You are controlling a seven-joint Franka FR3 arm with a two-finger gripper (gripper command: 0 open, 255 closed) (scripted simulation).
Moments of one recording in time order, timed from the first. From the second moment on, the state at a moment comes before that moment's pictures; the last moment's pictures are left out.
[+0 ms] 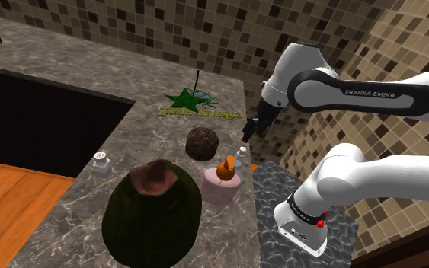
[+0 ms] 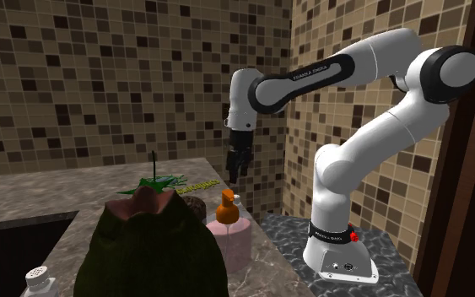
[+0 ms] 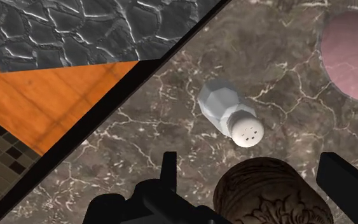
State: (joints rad) arm 0.05 -0.89 0.08 -2.83 0.14 1.98 0.13
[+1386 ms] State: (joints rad) arm 0.09 -0.80 0.12 -2.95 0.21 2.18 0.16
